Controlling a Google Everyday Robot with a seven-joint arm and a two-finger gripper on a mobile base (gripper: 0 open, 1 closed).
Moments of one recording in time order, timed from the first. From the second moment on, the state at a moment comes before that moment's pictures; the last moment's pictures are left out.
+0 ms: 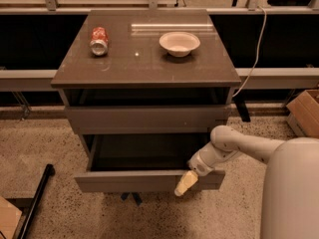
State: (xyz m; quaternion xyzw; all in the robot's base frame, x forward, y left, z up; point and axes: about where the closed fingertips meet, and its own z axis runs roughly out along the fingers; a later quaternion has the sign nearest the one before) arm 0.556 -0.115 0.427 -0.47 0.83 0.28 0.11
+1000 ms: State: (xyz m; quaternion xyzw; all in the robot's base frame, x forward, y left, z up) arm 0.468 -0.131 0.433 -0.49 0.82 0.29 -0.02
